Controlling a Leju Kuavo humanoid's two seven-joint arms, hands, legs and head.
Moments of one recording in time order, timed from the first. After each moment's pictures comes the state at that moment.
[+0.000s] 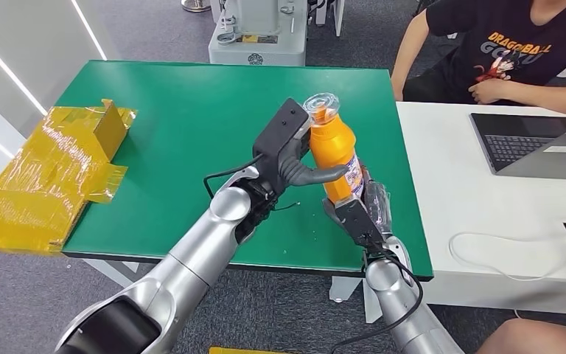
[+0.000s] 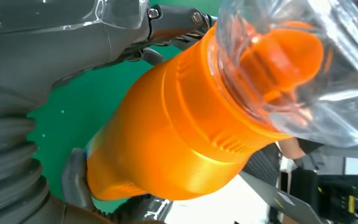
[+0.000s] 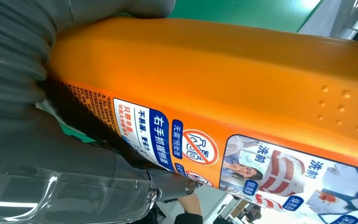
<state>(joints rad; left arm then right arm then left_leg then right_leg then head) -0.76 -0.36 -0.61 -0.67 0.12 0.03 -0.24 -0.49 0.12 0.45 -0.73 0.41 -0.41 -0.62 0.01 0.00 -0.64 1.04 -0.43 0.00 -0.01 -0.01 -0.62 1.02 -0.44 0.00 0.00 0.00</state>
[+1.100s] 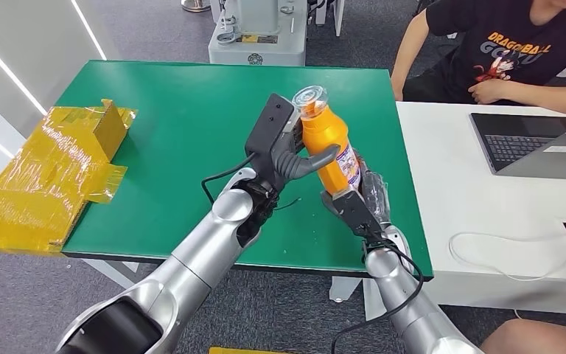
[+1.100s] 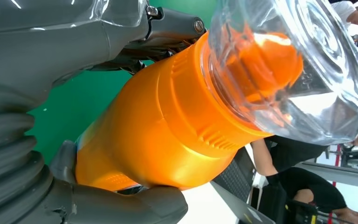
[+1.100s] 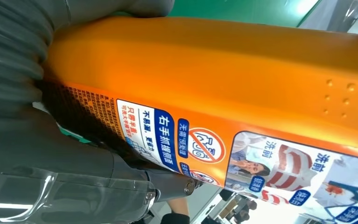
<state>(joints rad) -0.76 -0.36 -0.64 -0.67 0.22 0.18 -0.32 -0.58 0.12 0.47 -0.62 0.36 -0.42 -0.67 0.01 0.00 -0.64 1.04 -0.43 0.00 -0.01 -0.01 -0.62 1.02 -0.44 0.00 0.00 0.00</state>
